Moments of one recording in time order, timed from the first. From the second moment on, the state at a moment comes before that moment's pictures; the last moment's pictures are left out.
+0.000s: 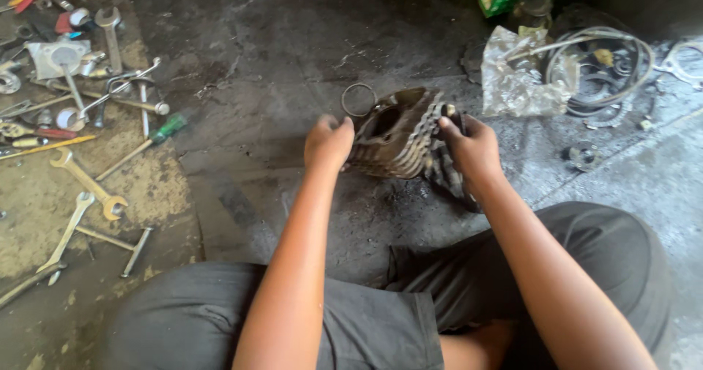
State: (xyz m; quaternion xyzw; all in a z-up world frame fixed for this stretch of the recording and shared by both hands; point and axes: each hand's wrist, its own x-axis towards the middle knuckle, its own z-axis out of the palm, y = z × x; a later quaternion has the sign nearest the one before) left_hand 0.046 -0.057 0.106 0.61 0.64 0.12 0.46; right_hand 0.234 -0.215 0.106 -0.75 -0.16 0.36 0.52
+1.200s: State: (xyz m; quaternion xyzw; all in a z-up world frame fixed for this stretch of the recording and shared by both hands) left_hand 0.048 -0.057 0.189 0.76 0.42 -0.03 0.50; right_hand 0.246 -0.232 0.125 -0.86 -0.27 0.39 0.22
